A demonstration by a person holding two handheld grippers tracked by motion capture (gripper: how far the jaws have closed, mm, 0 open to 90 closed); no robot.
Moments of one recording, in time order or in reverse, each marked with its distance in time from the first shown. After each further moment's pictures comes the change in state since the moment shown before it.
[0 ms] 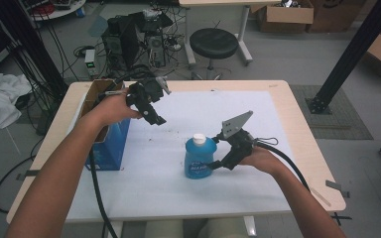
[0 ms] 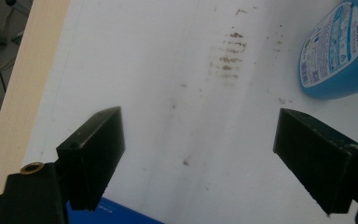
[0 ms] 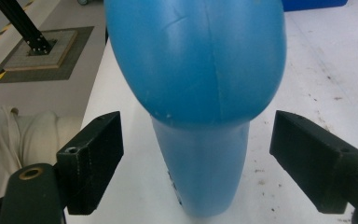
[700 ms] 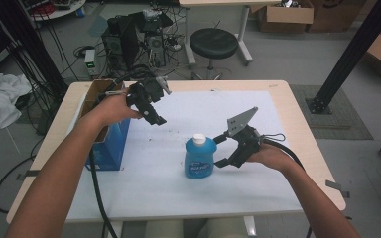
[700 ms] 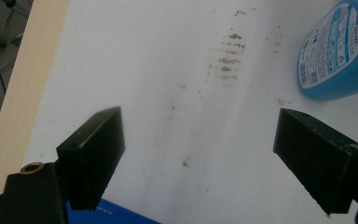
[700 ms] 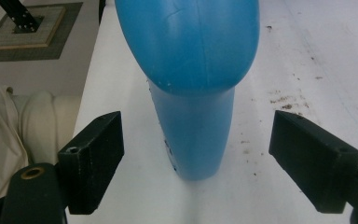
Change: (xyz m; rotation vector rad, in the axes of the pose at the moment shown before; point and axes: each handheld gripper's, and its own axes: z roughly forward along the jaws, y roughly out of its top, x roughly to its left) left arm -0.001 0.001 0.000 -0.001 -0.001 0.009; right arm 0.003 0.005 -0.021 0.090 -0.029 -0.007
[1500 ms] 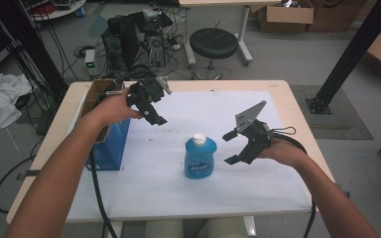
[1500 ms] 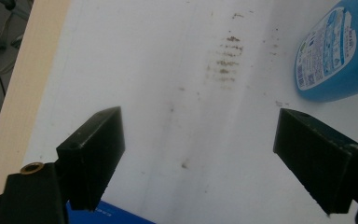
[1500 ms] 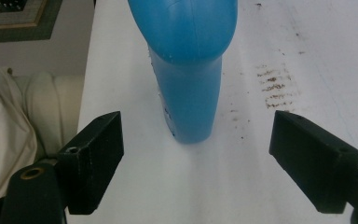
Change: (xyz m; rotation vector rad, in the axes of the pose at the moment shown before) left arm -0.001 0.001 -0.001 -0.006 0.000 0.006; right arm 0.004 0.007 -0.030 0.101 -0.040 0.010
